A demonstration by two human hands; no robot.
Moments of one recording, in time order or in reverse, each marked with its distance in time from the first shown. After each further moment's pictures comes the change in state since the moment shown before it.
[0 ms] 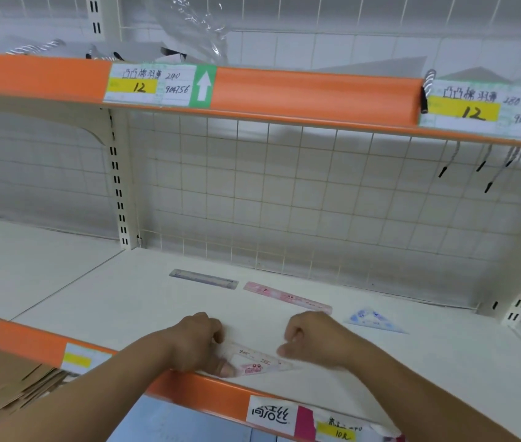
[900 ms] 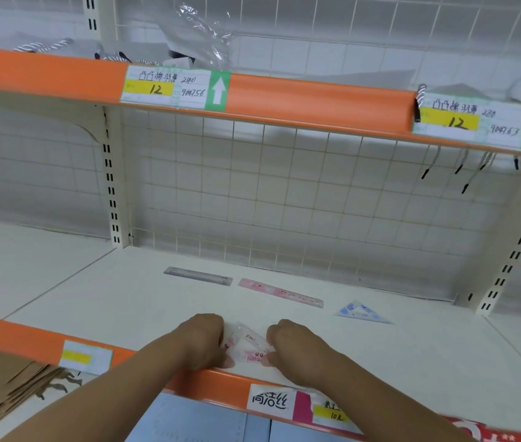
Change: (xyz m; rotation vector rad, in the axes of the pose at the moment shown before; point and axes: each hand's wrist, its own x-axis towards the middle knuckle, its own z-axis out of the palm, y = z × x) left_hand -0.005 0.018 0.007 0.005 0.069 -0.031; right_hand -0.014 -0.036 0.033 -0.301 0.029 -0.033
